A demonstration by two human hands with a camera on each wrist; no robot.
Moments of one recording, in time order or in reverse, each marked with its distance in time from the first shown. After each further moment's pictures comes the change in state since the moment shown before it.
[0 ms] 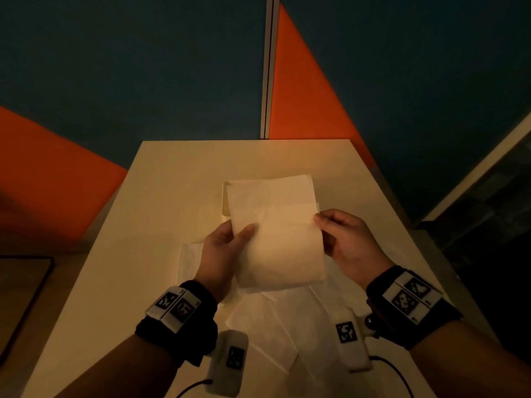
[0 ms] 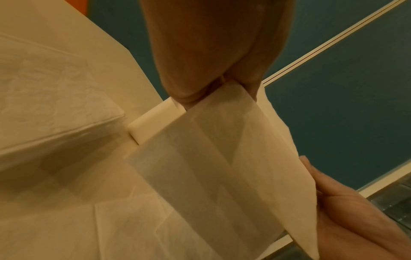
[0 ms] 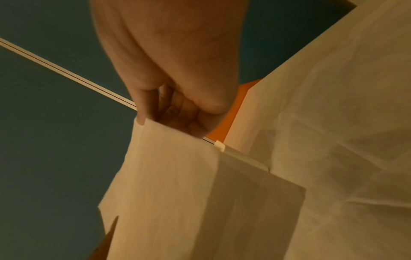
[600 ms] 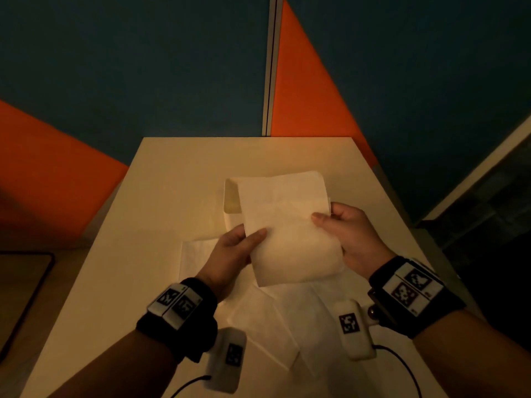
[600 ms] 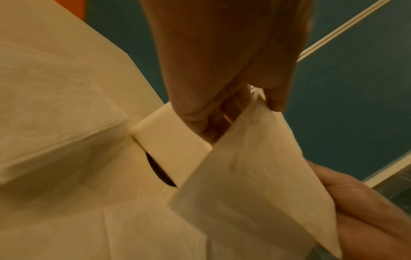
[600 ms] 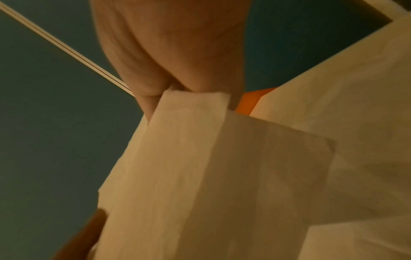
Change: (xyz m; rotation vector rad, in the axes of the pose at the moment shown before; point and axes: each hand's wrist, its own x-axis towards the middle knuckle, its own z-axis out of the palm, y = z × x) left_hand -0.003 0.000 -0.001 0.079 -0.172 -0.128; right_hand 0.007 -0.004 0.003 -0.164 0.000 -0.041
